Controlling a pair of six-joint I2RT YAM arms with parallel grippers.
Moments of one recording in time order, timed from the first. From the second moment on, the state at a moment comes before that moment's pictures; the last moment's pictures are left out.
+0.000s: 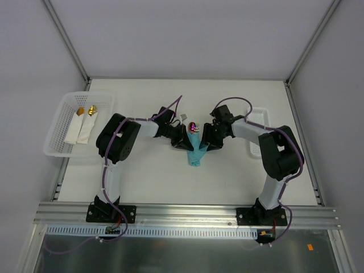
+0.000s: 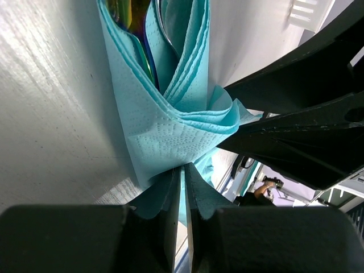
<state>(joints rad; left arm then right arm) -0.50 2.12 1.20 -0.04 0.86 -0.71 0.46 1.83 1.12 -0.45 -0.32 0.54</state>
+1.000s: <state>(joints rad) -0.50 2.12 1.20 -0.05 0.86 -0.69 0.40 1.88 1.19 -0.46 -0.46 0.42</state>
